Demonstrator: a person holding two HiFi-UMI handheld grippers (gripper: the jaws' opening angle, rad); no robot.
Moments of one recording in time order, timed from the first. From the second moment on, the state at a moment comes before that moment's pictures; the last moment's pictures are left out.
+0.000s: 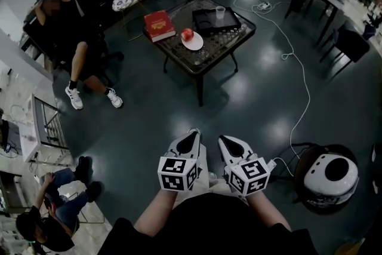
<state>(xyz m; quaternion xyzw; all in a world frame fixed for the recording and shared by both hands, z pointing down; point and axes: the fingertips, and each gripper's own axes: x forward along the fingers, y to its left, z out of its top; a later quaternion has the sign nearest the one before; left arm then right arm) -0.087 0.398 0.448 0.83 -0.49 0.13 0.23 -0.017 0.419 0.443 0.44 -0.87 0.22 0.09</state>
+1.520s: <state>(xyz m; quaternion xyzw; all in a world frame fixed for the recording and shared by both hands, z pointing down) -0.110 0.116 0.445 0.85 -0.45 0.16 0.23 -0.048 0.135 0.436 0.47 -0.85 0.22 0.11</state>
